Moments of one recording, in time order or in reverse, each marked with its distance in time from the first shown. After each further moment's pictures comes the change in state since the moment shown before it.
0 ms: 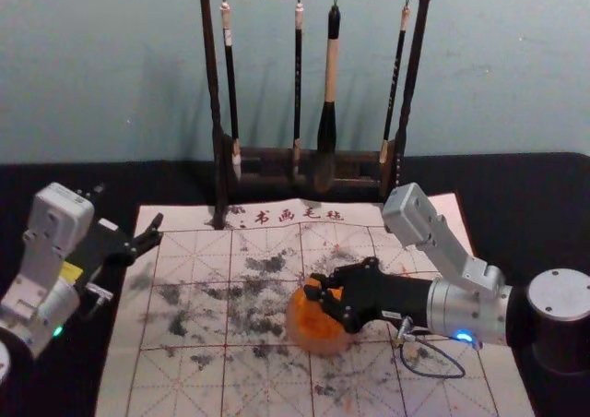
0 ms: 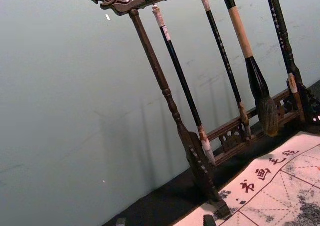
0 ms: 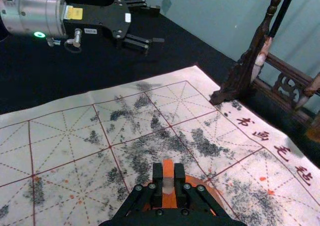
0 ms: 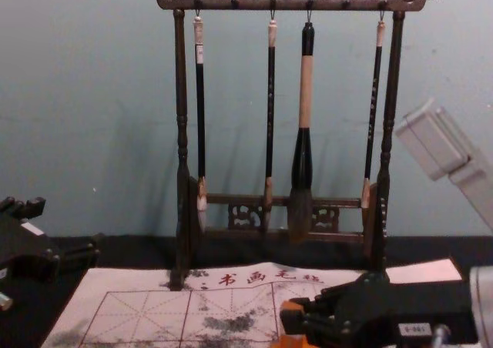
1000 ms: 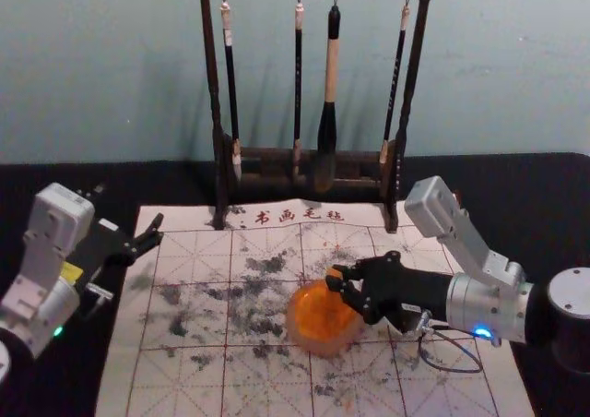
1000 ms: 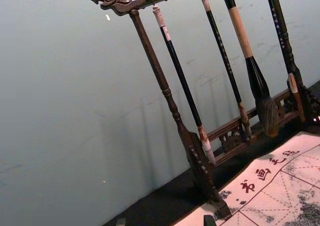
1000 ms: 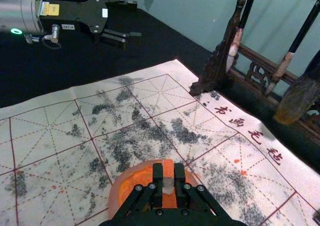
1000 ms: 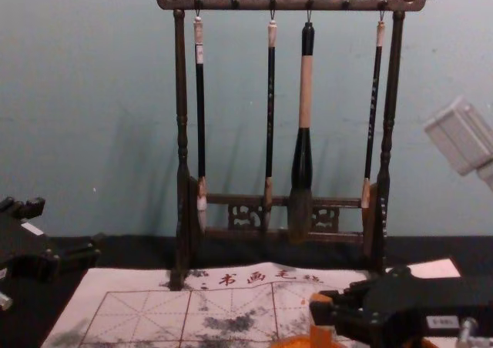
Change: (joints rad) left arm 0.000 0.000 0.000 0.000 0.000 0.000 0.000; right arm -0.018 0.020 0.042 -0.003 0.005 0.012 -0.021
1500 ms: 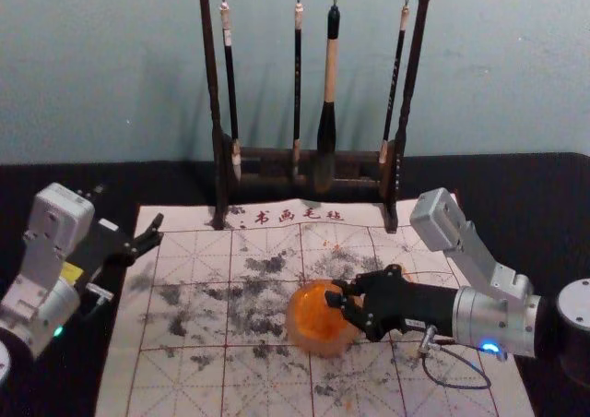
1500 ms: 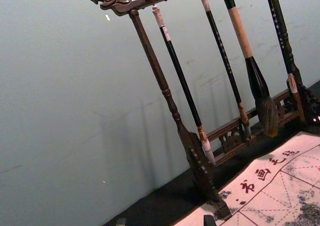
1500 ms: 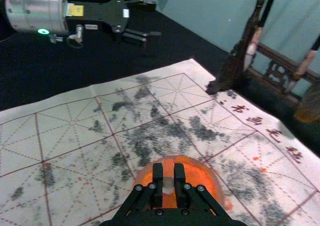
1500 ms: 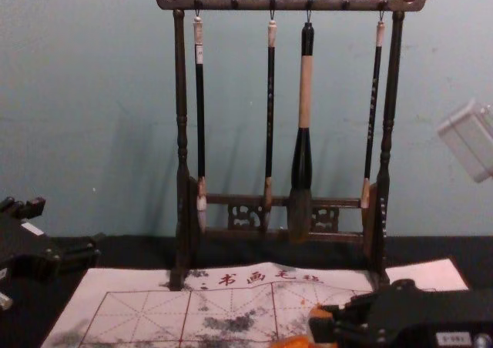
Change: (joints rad) left arm 0.000 0.000 0.000 0.000 0.000 0.000 0.000; right arm -0.041 0.036 0.001 -0.062 0.023 0.008 0.022
